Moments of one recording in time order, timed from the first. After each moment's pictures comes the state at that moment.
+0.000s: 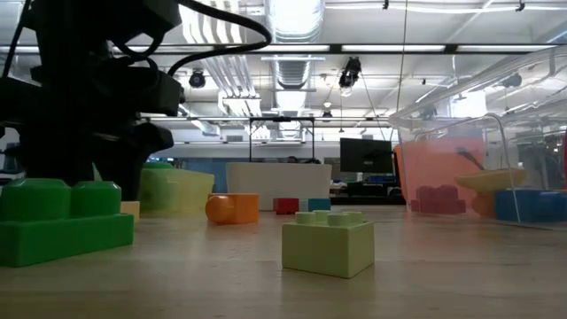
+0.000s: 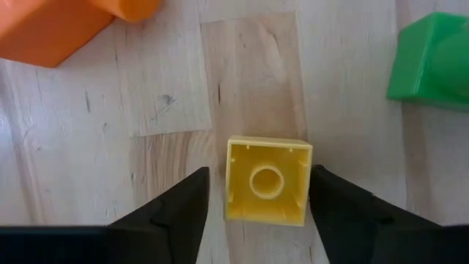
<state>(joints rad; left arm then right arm) -0.39 1.67 0.85 -0.52 -0.09 -0.25 0.75 1.71 1.60 -1.25 0.56 0.81</state>
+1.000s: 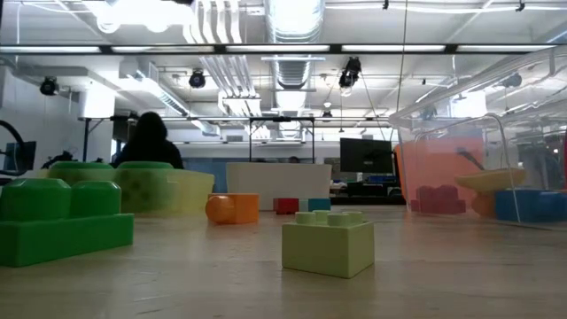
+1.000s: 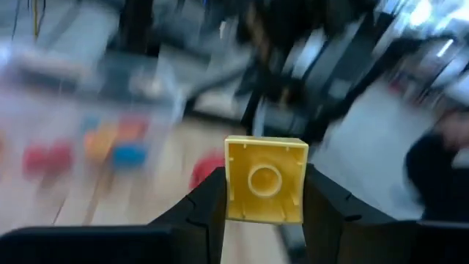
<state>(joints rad) -0.37 1.22 0.88 0.14 -0.09 -0.39 0.75 1.71 1.60 -0.85 1.13 0.15</state>
